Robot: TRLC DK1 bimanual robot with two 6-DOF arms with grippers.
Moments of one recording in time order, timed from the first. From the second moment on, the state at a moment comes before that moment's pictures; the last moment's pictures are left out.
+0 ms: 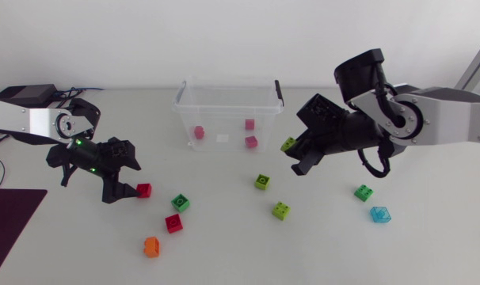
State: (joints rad) left arm 0.08 1.87 1.05 -0.52 0.35 1.39; right arm 0.37 1.50 0.98 -0.32 -0.17 -0.47
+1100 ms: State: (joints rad) left arm -0.02 1.58 1.07 -0.67 0.45 1.26; right arm 0.38 1.96 1.50 -0.11 -0.13 -0.23
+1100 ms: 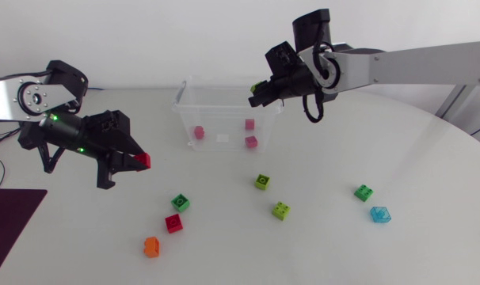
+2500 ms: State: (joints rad) left arm -0.26 1.90 1.49 -0.11 0.25 0.47; right arm -0.10 1.36 0.76 -0.21 -0.19 -0.43
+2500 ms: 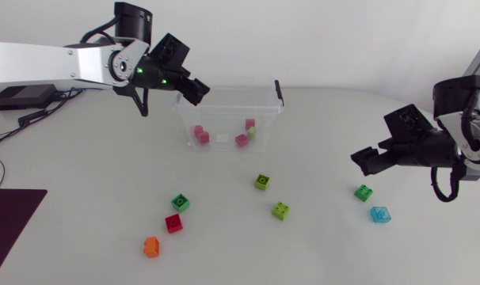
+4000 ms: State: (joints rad) left arm -0.28 1.24 0.60 -0.68 0.27 1.06; right arm -0.14 1.67 0.90 -0.50 -0.14 -0.81
